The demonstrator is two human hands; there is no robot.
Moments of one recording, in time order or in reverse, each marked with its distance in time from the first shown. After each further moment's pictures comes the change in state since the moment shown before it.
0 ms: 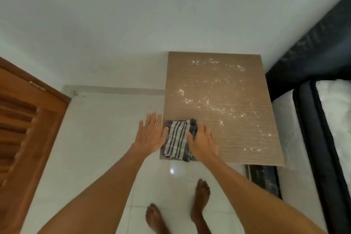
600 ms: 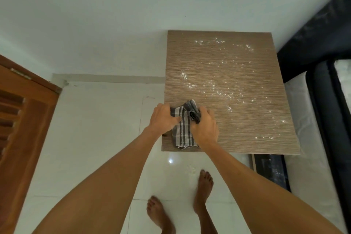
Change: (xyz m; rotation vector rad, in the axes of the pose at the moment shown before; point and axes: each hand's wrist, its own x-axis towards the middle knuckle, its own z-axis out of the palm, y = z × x) left_hand 0.070 0.001 0.049 -0.437 -0.036 -0.113; right_hand 0.030 -0.006 0.029 0.170 0.196 0.062
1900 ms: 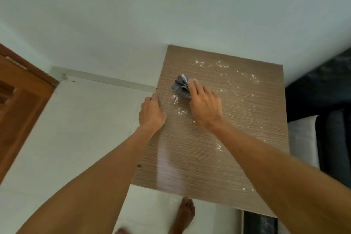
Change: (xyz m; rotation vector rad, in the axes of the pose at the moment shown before) left_hand 0.073 0.064 -0.016 -0.039 0.364 -0.164; right_hand 0.179 -0.020 -0.050 -0.570 0.079 -0.819
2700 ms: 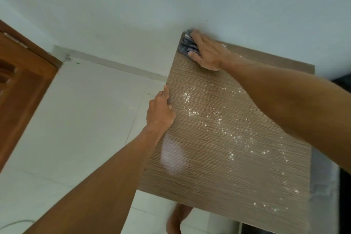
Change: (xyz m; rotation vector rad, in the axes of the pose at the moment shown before) left_hand 0.015 -0.007 0.008 -0.160 -0.071 -0.013; right_hand 0.185 0.057 0.028 0.132 -0.269 -0.338
